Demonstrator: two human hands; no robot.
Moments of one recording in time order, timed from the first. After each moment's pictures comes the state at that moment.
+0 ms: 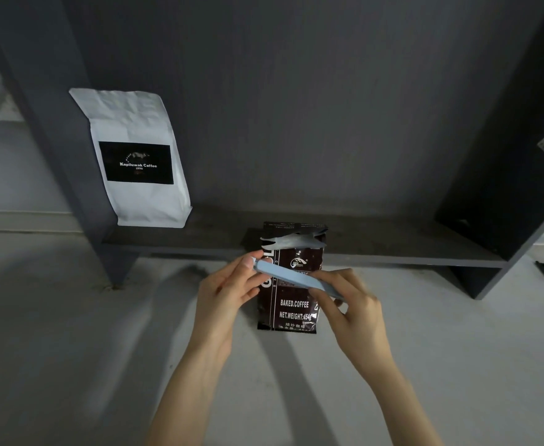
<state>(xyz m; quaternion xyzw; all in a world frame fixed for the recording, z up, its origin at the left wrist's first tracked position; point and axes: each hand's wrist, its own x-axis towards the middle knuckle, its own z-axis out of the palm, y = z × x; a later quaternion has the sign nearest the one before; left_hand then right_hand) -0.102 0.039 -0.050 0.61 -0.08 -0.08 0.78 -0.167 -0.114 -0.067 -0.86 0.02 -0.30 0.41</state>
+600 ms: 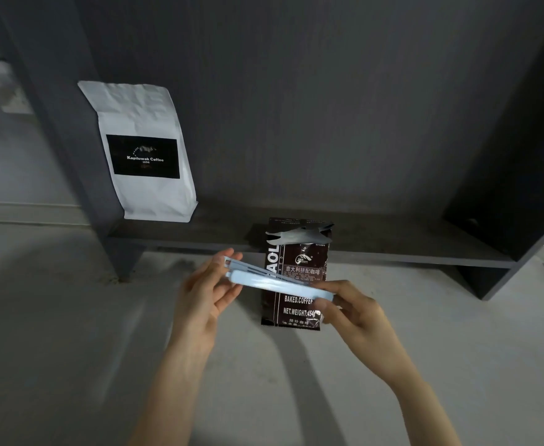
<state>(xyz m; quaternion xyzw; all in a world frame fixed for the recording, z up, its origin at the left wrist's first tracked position) -0.089 0.063 -0.062 0.55 0.02 -0.08 0.83 -0.181 -0.118 -0.062 -0.82 0.00 -0.14 0.56</state>
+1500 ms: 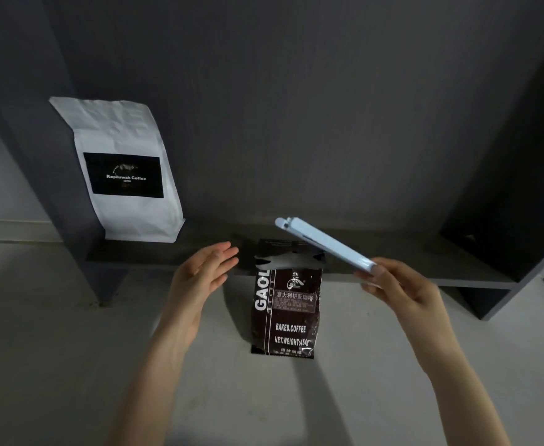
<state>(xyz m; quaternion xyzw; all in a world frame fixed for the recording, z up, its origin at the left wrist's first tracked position) -0.038 0.051 -0.045 0.67 -0.09 -0.08 0.74 -0.151 -0.177 -0.027 -0.70 0.11 -0.24 0.67</state>
